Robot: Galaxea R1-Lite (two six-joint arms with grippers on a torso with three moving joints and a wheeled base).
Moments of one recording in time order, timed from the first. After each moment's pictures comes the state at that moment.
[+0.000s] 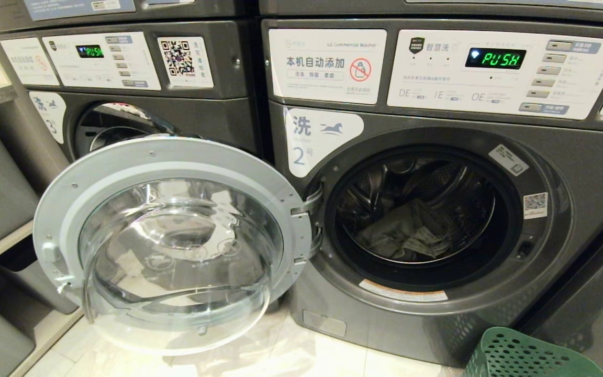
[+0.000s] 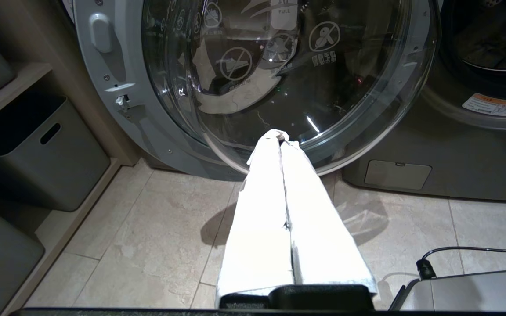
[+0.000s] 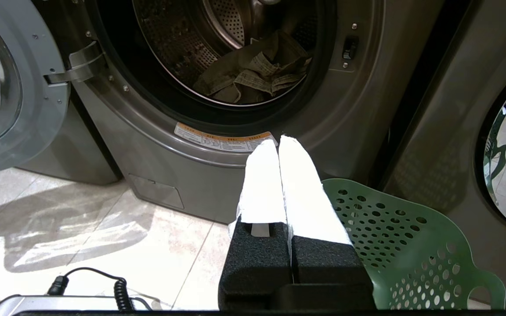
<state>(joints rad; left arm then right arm) 0.00 0.00 0.00 0.00 -0.03 0.15 0.00 0.00 0.00 0.00 0.00 0.02</state>
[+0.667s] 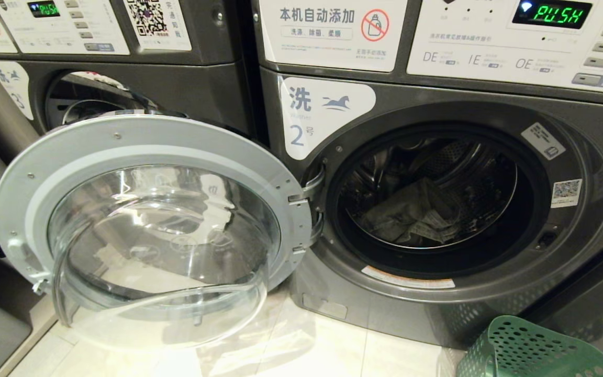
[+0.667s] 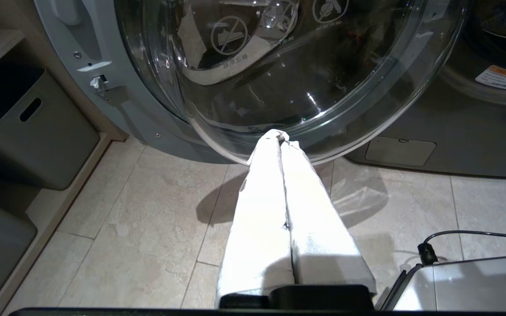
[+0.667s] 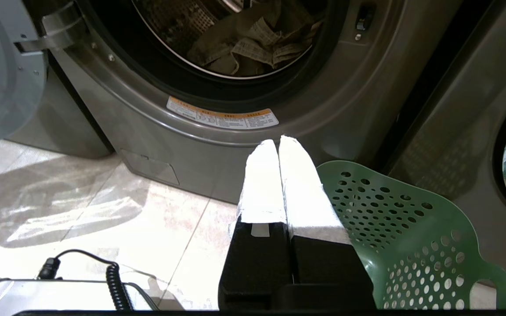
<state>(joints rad) 0.00 0.00 0.00 0.00 -0.03 0.16 0.00 0.00 0.00 0.00 0.00 0.00</state>
